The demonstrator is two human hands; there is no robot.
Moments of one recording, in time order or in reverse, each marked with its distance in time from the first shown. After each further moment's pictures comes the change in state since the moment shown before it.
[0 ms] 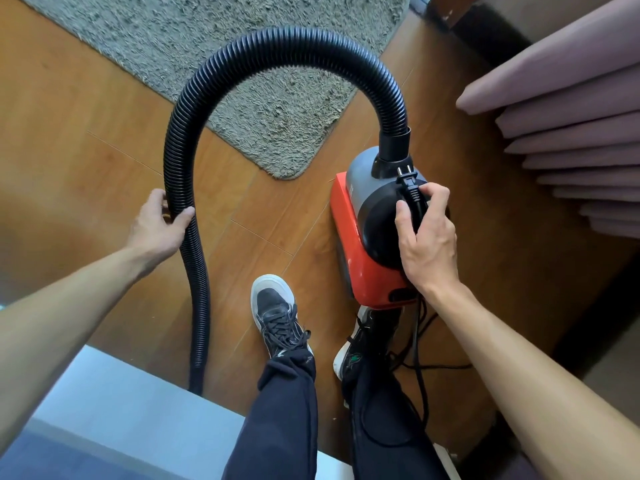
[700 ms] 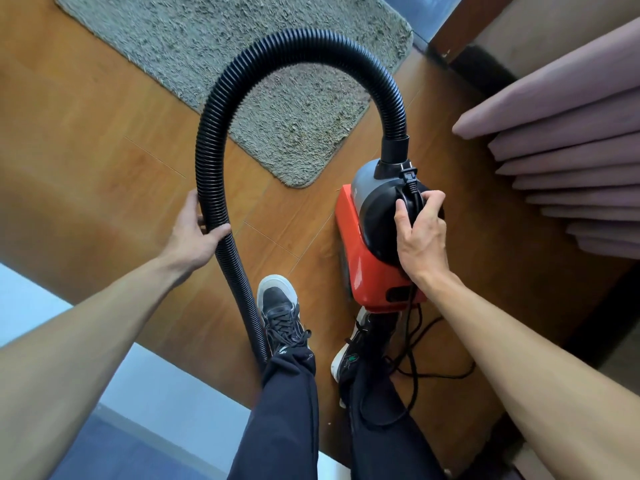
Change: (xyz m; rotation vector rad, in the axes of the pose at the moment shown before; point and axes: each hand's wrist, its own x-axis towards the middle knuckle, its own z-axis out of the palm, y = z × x) left_hand -0.060 0.023 -0.003 -0.260 -0.084 0.023; right_hand 0.001 -0.021 -0.012 0.069 -0.062 0.068
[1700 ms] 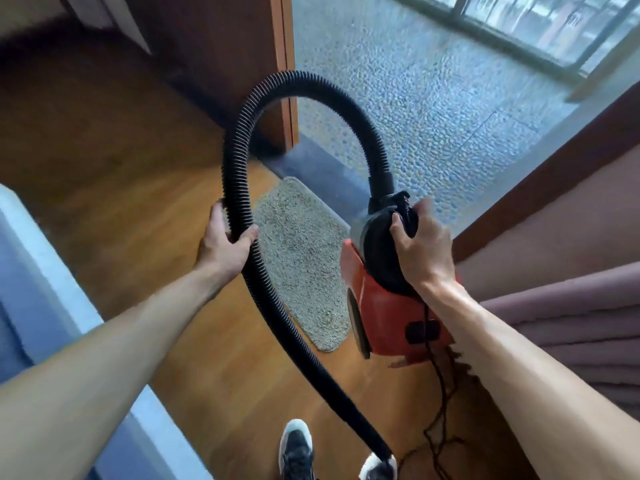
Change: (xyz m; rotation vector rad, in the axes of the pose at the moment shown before) left_hand -0.195 0.283 -0.267 -0.230 0.502 0.333; right_hand -0.042 -0.398 -0.233 0.039 0.266 -0.461
